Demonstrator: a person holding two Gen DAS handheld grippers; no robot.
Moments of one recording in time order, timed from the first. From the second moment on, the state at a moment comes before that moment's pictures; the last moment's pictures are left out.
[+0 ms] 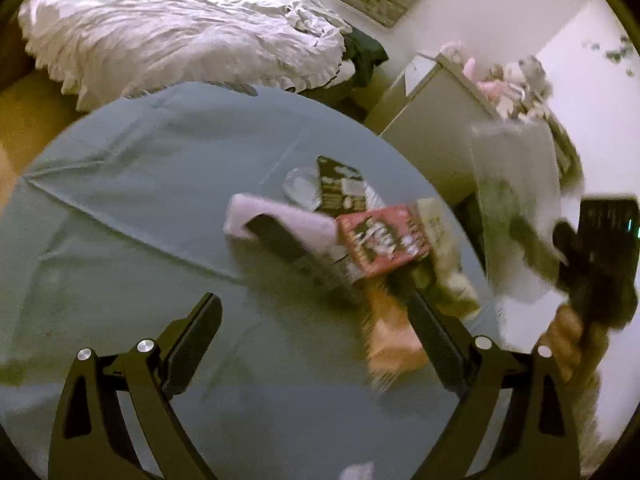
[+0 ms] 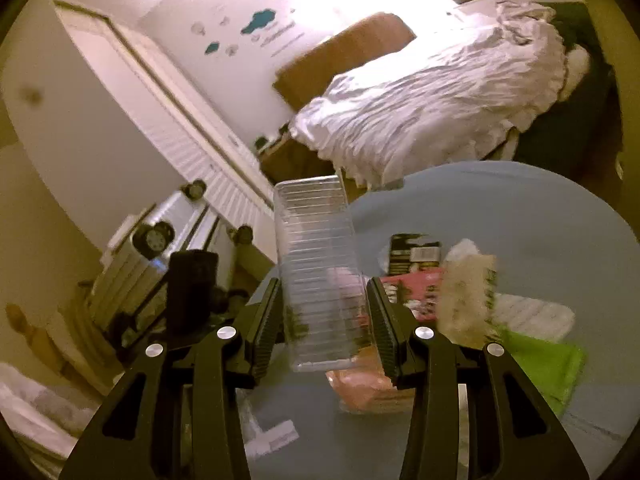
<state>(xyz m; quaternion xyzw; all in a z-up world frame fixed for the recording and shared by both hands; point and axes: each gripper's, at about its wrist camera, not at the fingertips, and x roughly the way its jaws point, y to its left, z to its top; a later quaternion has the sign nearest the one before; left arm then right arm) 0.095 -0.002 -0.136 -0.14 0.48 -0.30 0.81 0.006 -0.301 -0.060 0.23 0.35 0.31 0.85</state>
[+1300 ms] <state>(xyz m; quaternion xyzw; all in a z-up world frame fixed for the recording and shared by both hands) 0.117 -0.256 -0.056 -0.11 0.41 -0.46 0.78 -0.049 -0.579 -0.124 0.38 0.19 -0.01 0.91</state>
